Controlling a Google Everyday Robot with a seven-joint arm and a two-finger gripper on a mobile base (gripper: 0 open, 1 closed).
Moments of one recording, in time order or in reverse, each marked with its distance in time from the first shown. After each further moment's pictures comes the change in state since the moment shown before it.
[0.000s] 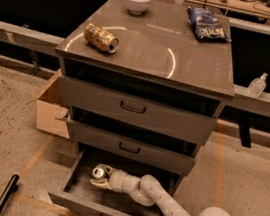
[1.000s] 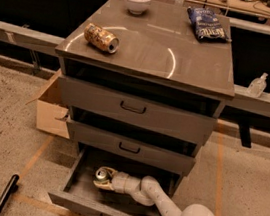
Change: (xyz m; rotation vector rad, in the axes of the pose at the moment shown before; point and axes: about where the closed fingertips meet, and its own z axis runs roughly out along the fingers) arm 0.056 -0.007 0.007 -0.013 0.009 0.071
